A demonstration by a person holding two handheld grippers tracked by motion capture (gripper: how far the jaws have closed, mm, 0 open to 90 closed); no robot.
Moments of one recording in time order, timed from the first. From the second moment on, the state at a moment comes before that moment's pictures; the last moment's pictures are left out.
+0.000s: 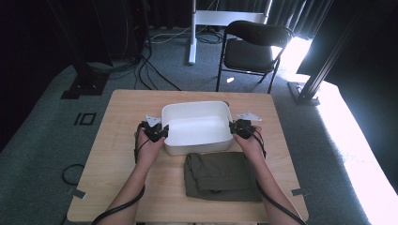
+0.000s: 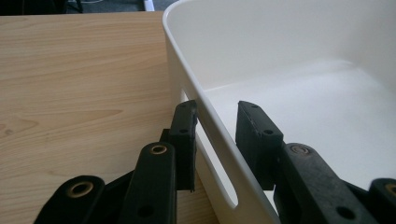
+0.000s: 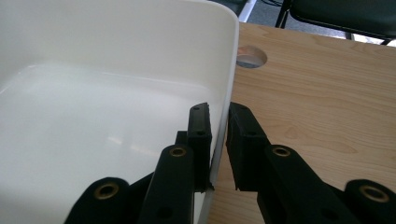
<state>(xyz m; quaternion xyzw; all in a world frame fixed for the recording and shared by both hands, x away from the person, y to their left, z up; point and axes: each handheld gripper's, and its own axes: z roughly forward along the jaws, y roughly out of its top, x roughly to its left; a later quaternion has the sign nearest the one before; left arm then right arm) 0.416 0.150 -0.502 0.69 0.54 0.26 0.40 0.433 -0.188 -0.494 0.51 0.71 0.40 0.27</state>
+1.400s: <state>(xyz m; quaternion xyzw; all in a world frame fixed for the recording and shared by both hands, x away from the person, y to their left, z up) 0.453 0.074 -0.499 0.74 0.49 0.25 0.39 0.430 -0.262 -0.495 0.57 0.67 0.39 0.28</state>
